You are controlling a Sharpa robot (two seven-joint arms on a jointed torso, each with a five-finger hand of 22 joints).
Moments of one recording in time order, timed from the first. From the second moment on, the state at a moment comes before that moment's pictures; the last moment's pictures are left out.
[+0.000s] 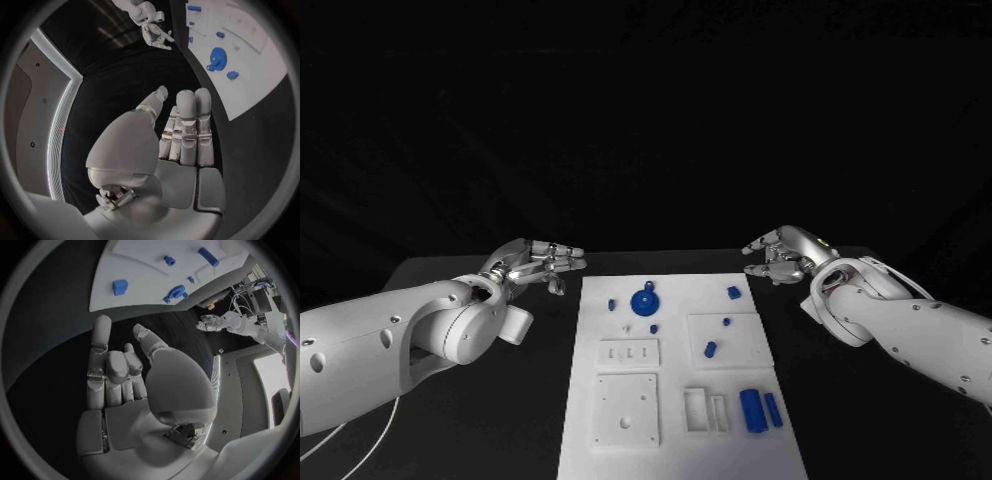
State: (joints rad) left arm 1.34 -0.86 -0.18 1.43 -0.17 -0.29 0.25; left_hand 1.35 -0.07 0.16 -0.10 0.19 1.00 0.14 0.07 0.07 1.15 0.09 0.06 0.06 1.37 -0.02 0.98 0.41 0.12 1.07 -0.03 0.98 0.59; right arm 0.99 -0.88 0.28 1.28 -1.38 -0.44 0.00; right_hand 1.35 -0.12 0.31 -0.17 0.25 1.11 0.10 0.06 0.07 1.29 -0.01 1.11 1.19 1.45 -0.08 1.09 1.09 0.08 1.46 -0.10 0.41 0.65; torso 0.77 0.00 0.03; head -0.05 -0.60
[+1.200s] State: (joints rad) left arm 1.33 -0.86 -0.18 1.43 -0.17 -0.29 0.25; left_hand 1.35 -0.07 0.16 -0.10 0.19 1.00 0.14 0.07 0.07 1.15 0.09 0.06 0.06 1.37 -0.02 0.98 0.41 0.12 1.07 -0.03 0.98 0.59; right arm 0.92 -0.83 0.28 1.23 -1.63 -0.40 -0.10; right_hand 1.27 -0.12 0.60 -0.21 0.18 1.24 0.07 0.06 0.07 1.28 -0.02 1.11 1.18 1.45 -0.08 1.09 1.09 0.08 1.47 -0.11 0.41 0.75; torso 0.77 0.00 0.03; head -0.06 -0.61
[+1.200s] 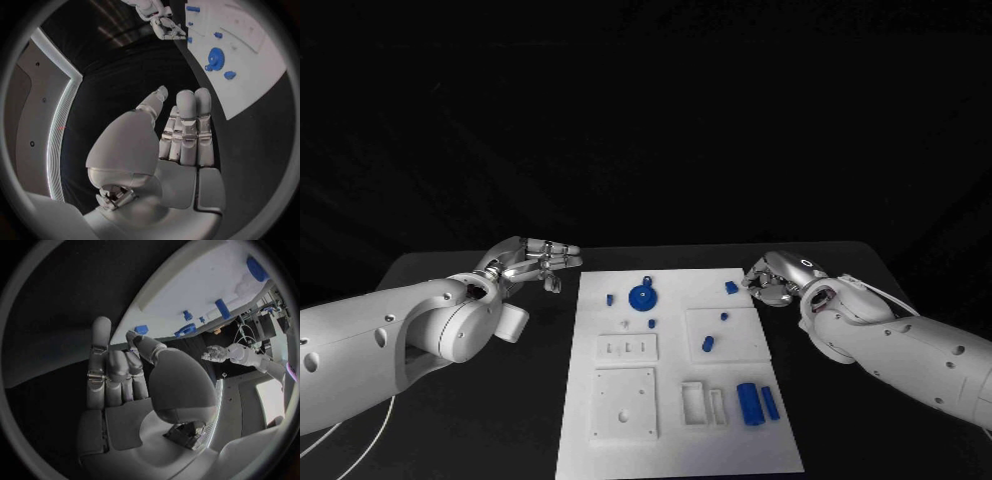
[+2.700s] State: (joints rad) left arm 1.33 -0.86 -0.18 1.42 -0.17 -0.29 0.25; left_hand 1.35 -0.07 0.17 -0.10 0.19 1.00 0.14 0.07 0.07 1.15 0.09 0.06 0.06 1.37 -0.02 0.98 0.41 0.12 1.07 -0.03 0.98 0.59; right arm 0.89 -0.80 0.28 1.29 -1.65 -0.36 -0.11; right_hand 1.22 -0.11 0.68 -0.23 0.20 1.22 0.08 0.06 0.07 1.28 -0.03 1.12 1.18 1.45 -0.08 1.09 1.09 0.08 1.47 -0.11 0.39 0.79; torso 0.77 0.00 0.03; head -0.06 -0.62
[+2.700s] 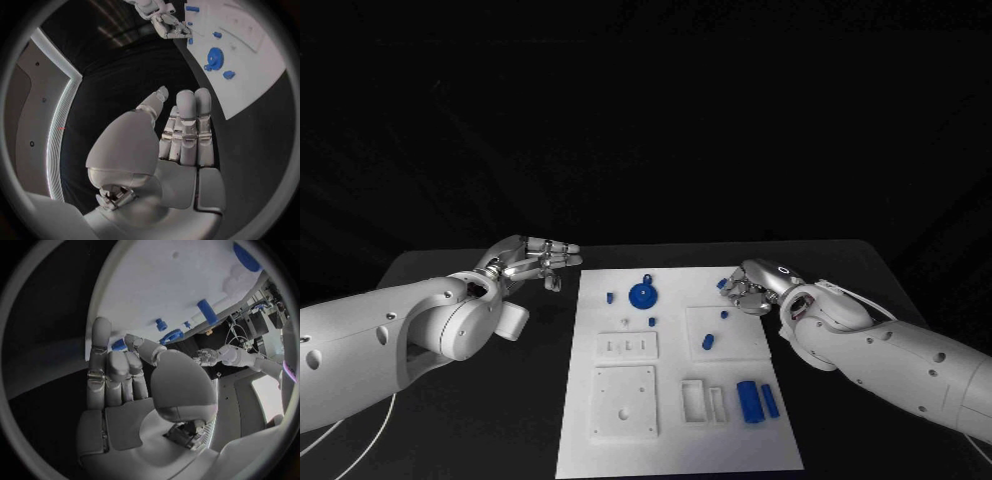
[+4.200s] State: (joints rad) left arm 1.33 -0.85 -0.18 1.41 -0.17 -0.28 0.25; left_hand 1.35 -0.07 0.18 -0.10 0.19 1.00 0.14 0.07 0.07 1.15 0.09 0.06 0.06 1.37 -0.02 0.98 0.41 0.12 1.07 -0.03 0.98 0.59; right arm 0.89 -0.80 0.28 1.19 -1.66 -0.47 0.03; right_hand 1.32 -0.13 0.44 -0.18 0.14 1.14 0.07 0.06 0.06 1.27 -0.03 1.12 1.16 1.45 -0.08 1.09 1.09 0.08 1.47 -0.11 0.34 0.80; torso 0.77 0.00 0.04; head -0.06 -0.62
